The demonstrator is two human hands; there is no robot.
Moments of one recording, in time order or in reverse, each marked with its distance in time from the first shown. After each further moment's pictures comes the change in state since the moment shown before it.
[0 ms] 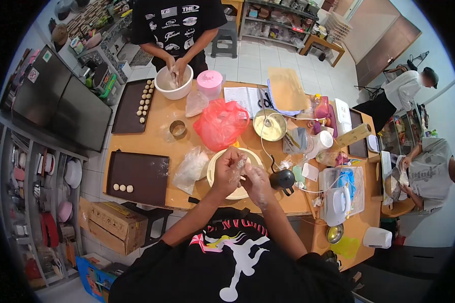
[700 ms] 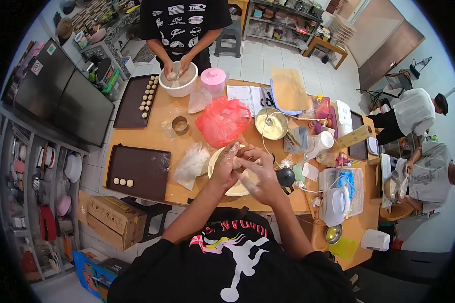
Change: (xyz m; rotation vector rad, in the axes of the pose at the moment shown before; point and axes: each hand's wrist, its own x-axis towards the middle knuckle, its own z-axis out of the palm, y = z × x) left_hand 0.010 -0.012 0.002 -0.787 0.154 -0.340; right_hand -0.021 -0.047 0.028 -1.556 0.006 -0.749
